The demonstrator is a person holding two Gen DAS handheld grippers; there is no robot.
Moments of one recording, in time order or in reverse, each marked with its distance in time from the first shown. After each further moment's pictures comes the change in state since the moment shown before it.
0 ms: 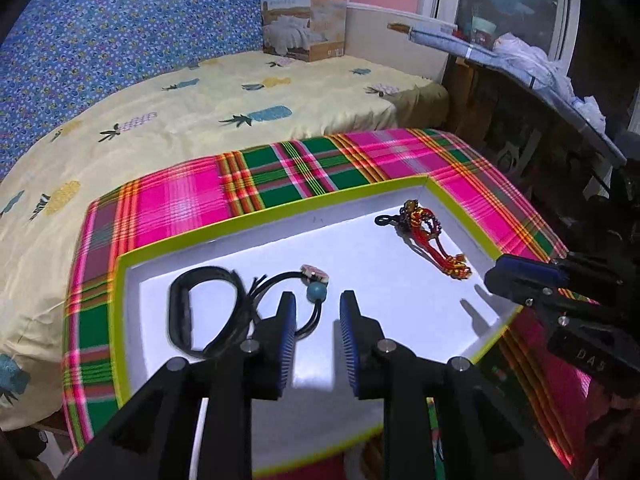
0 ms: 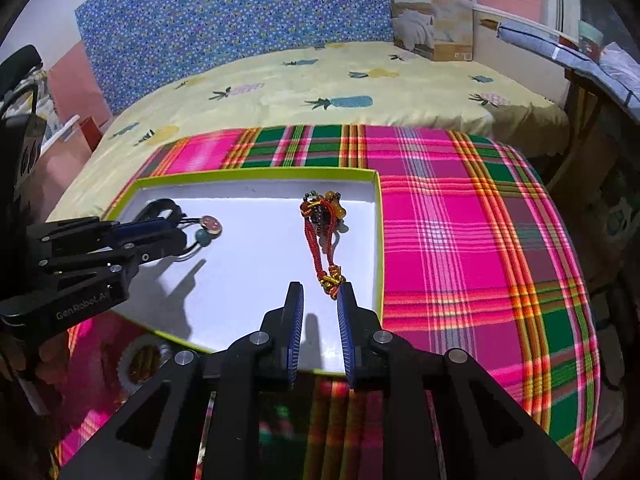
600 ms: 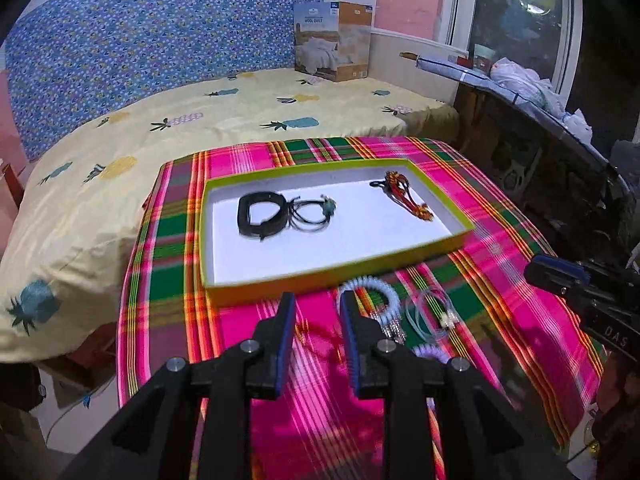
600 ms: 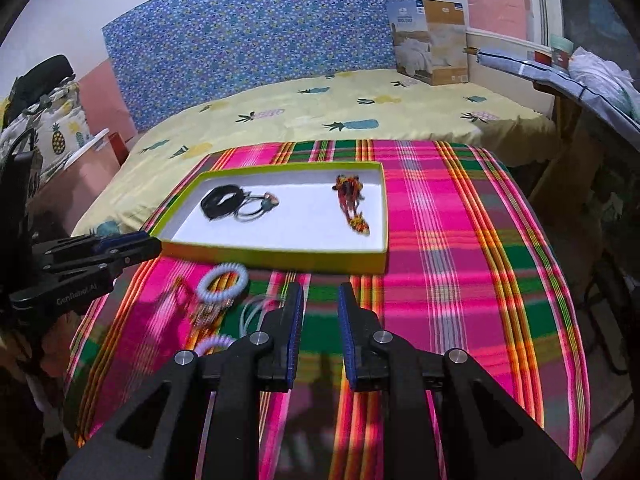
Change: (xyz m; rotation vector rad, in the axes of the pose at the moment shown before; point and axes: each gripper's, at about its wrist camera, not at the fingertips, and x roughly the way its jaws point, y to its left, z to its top) left arm -0.104 -0.008 -0.087 -0.077 -0.075 0.068; right arm -0.100 0.028 -0.076 0.008 -0.100 0.042
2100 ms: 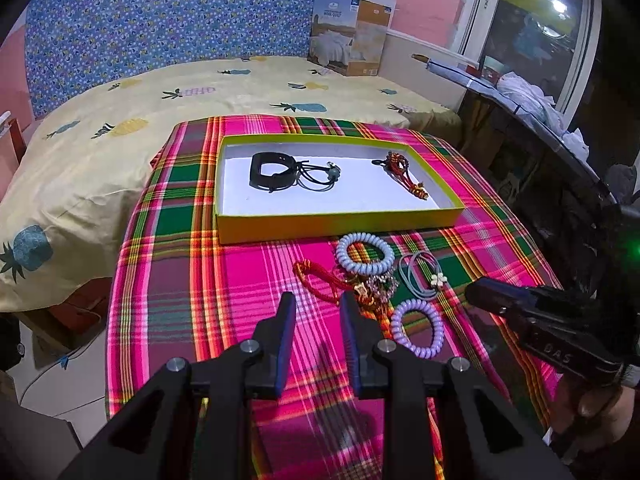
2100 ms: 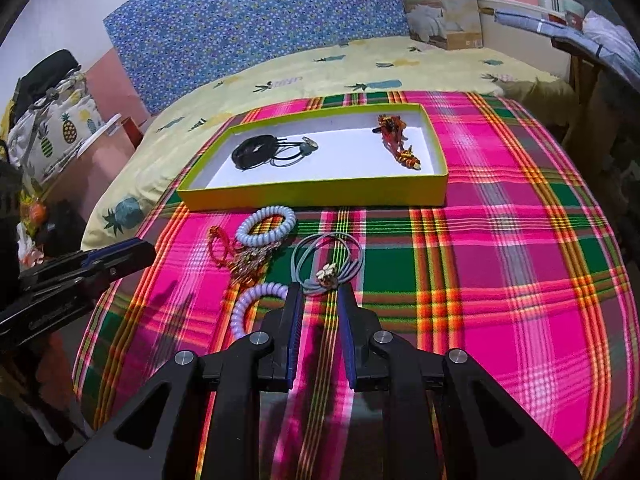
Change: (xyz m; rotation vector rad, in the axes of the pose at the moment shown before) left arm -0.010 0.014 -0.034 -0.102 0.026 -0.044; right arm 0.034 0.028 -0.028 0.051 0.104 0.071
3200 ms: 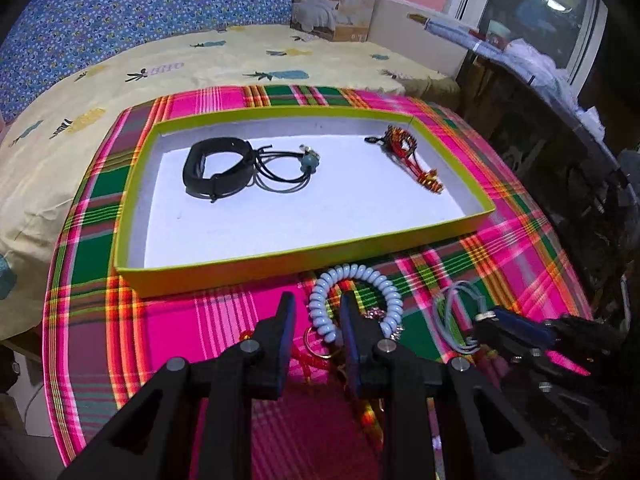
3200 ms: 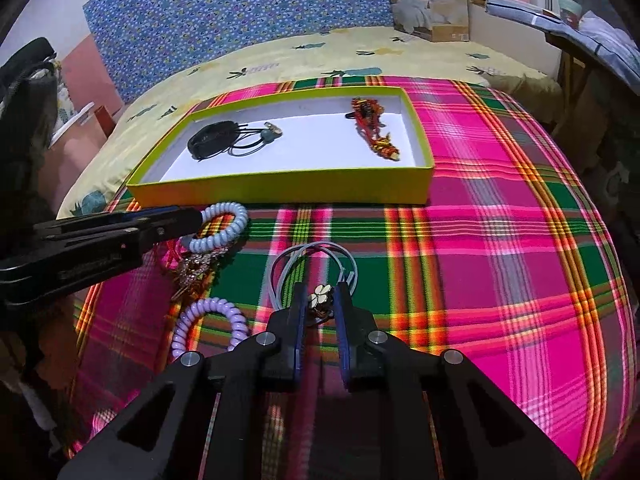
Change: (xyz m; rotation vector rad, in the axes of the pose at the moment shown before) left arm 0.088 -0.024 0.036 0.046 0.132 -0.013; right arm 0.027 -0.015 0.006 -0.011 0.032 -0.097
